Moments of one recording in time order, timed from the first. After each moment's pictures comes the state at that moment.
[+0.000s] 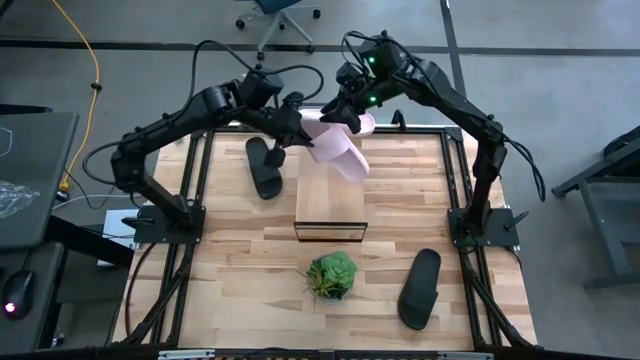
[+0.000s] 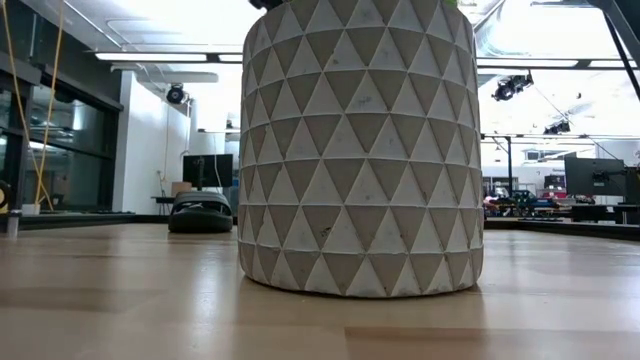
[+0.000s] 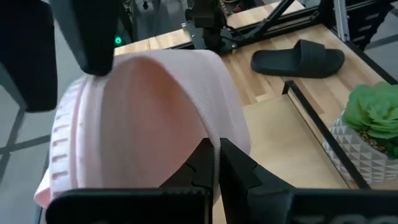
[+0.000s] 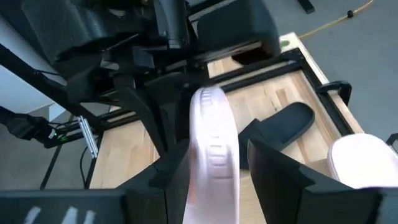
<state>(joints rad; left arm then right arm) 0.57 1.55 1.73 -0.87 0.46 0.57 -0.51 1.86 2.24 -0.97 -0.58 0.04</state>
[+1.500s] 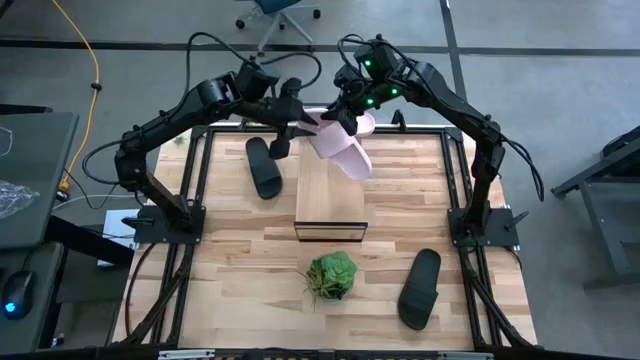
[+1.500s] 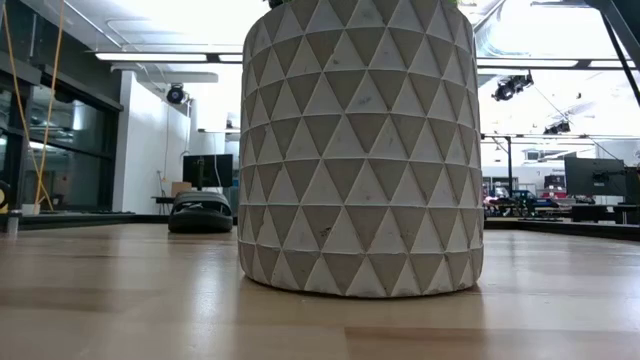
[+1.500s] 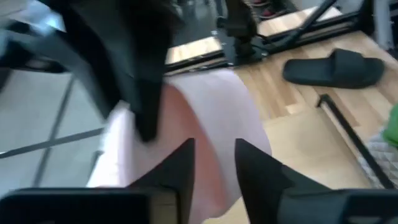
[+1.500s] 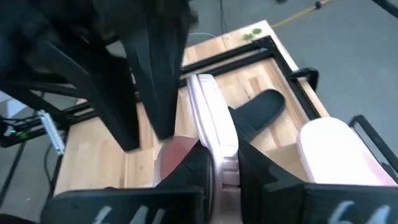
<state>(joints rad) 0.57 1.58 1.84 -0.87 0.36 0.55 -0.50 1.87 2.24 -1.01 -0.46 0.02</state>
